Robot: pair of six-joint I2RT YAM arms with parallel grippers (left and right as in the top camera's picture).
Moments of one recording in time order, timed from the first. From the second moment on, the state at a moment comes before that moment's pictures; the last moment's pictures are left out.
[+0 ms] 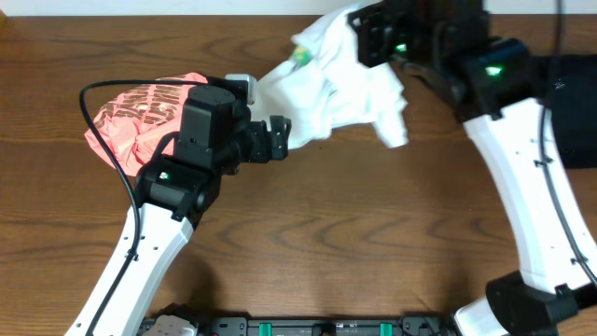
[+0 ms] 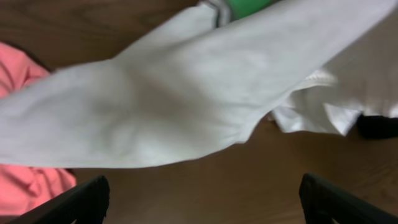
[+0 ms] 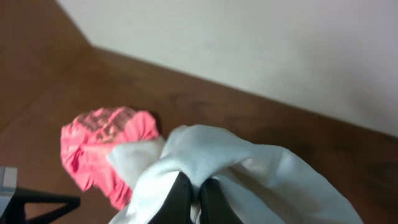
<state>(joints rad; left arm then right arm) -0.35 1.24 1.12 -0.56 0.15 -0.35 0.37 1.70 2.04 -0.85 -0.23 0.15</state>
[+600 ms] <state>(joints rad) -0.36 1.22 1.12 -0.55 0.15 -0.40 0.33 1.44 2.05 -1.02 -0.14 0.17</state>
